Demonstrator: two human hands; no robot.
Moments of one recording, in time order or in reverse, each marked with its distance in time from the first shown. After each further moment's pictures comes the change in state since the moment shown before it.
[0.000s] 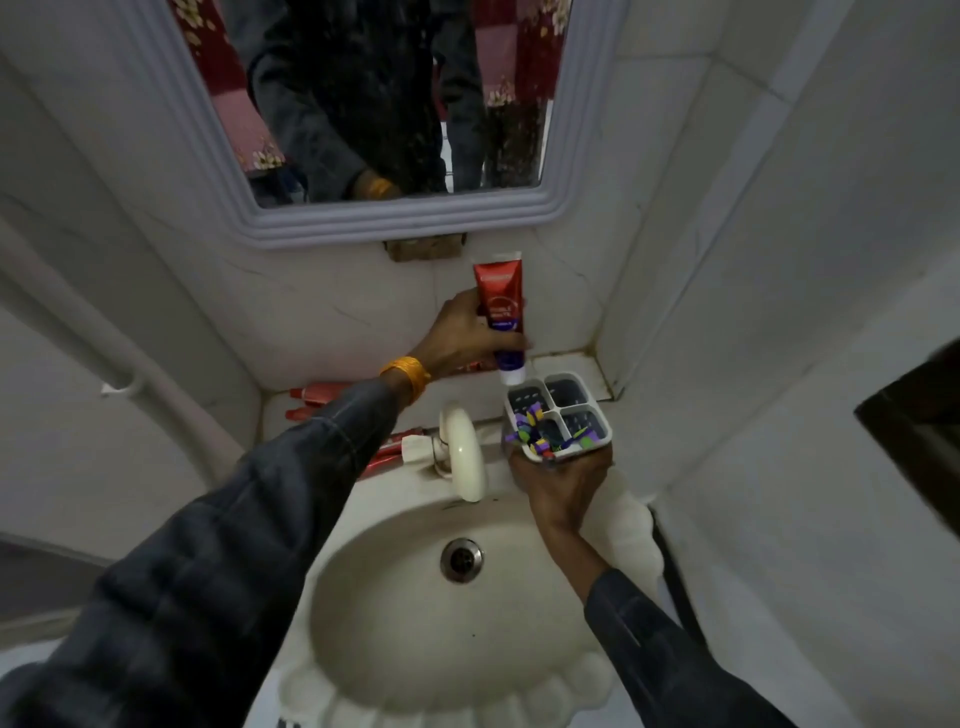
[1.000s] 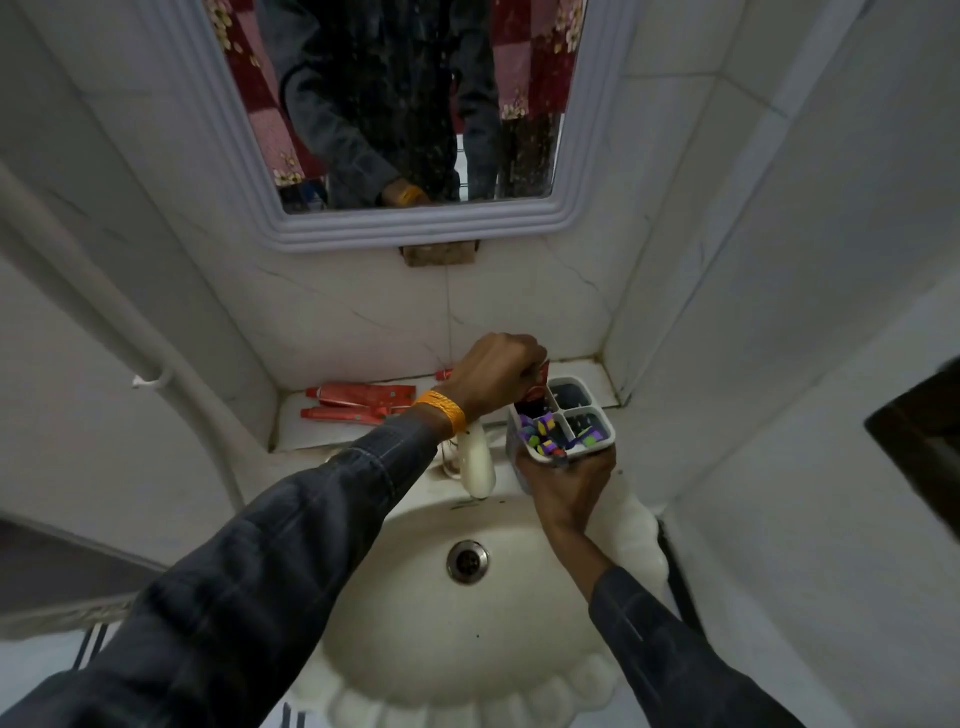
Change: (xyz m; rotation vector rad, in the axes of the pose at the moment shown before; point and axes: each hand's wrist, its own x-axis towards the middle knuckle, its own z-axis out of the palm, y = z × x) left_hand -0.020 -0.001 0.034 0.861 -0.004 0.430; right_hand -0.004 -0.004 0.001 -0.041 0.052 -0.084
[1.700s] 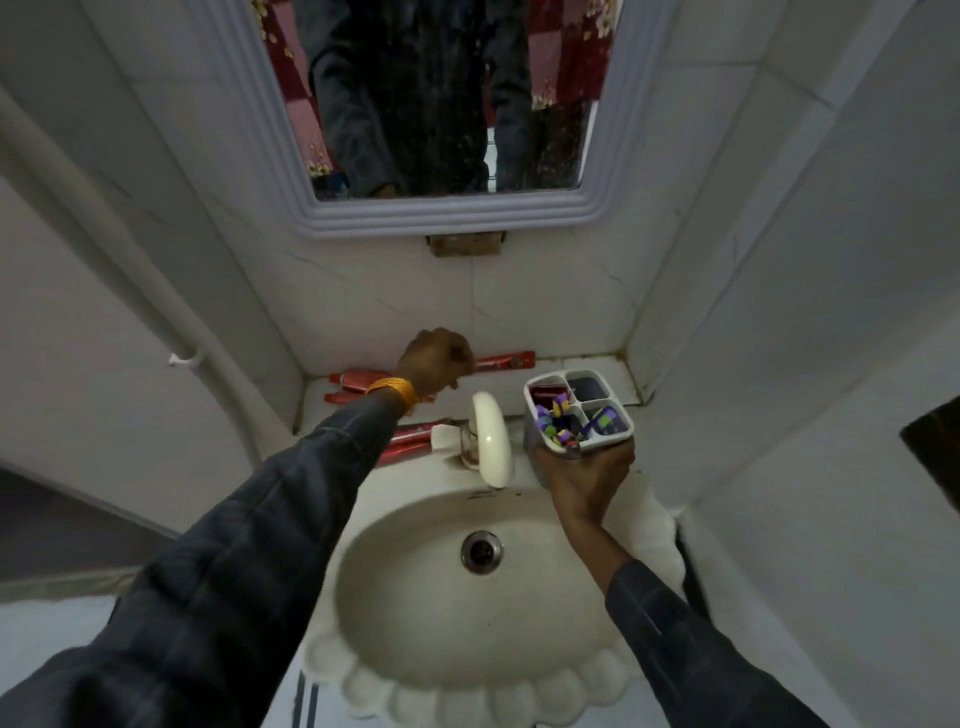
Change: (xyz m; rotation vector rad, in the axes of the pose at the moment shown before) left_hand -0.049 -0.081 0.005 -0.426 -0.150 -0.577; right_hand 0.002 -0.005 0.002 -0.075 -0.010 0.046
